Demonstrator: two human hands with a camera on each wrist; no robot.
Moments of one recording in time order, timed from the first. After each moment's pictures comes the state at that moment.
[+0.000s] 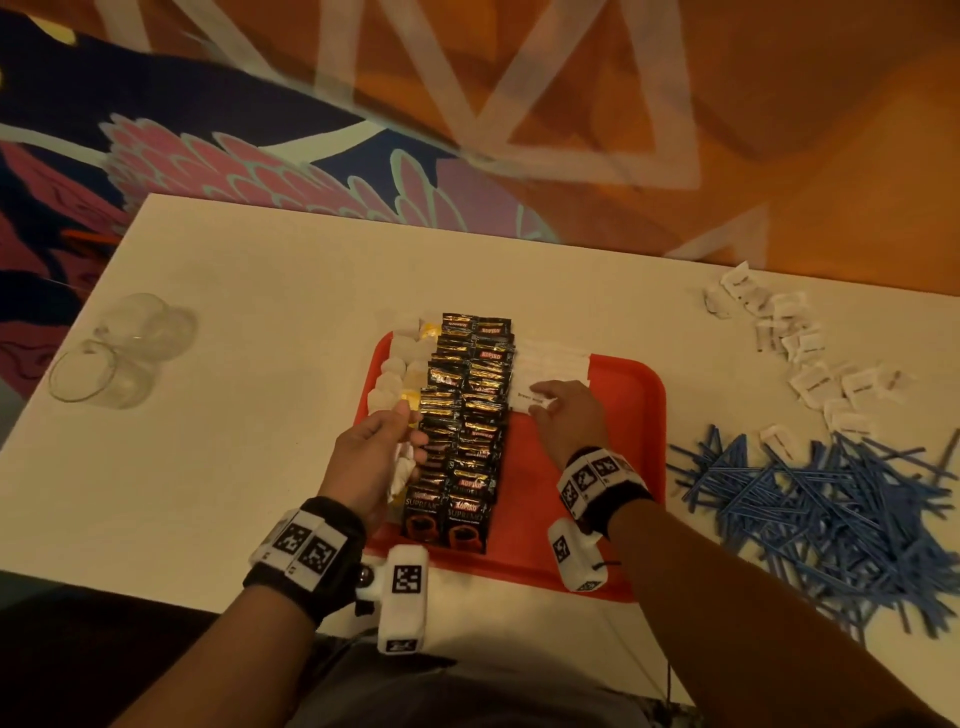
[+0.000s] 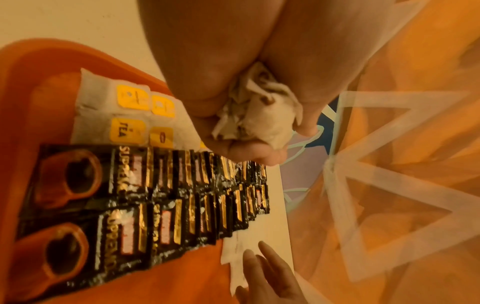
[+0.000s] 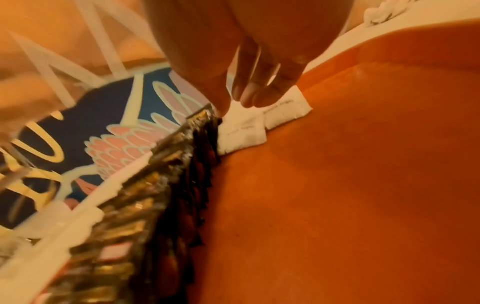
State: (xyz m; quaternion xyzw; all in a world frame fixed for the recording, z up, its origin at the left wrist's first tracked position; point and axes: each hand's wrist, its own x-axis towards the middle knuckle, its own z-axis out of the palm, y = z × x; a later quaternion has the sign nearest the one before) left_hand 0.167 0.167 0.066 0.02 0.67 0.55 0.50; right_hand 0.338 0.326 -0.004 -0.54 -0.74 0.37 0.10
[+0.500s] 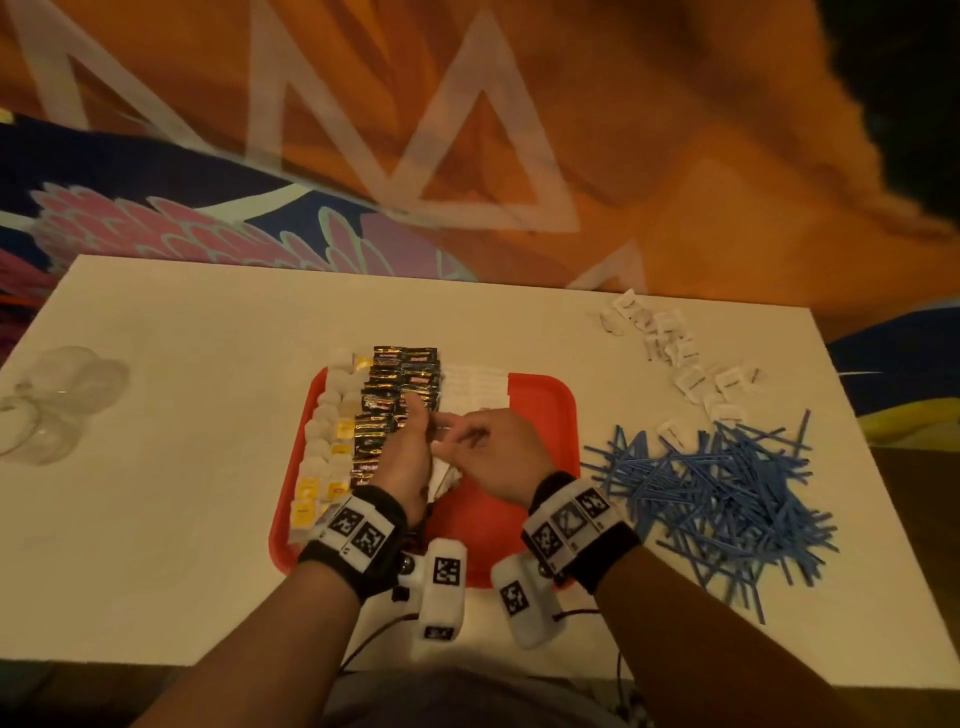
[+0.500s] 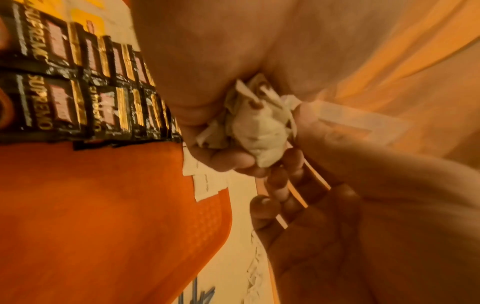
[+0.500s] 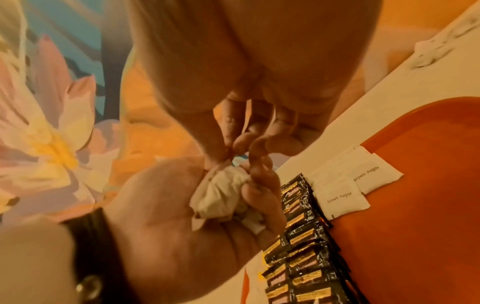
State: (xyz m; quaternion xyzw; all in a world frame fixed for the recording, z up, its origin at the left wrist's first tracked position) left_hand 0.262 0.219 0.111 0.07 0.65 0.50 0.57; right_hand 0.372 0.277 0.116 -0.43 -0.71 0.54 0.13
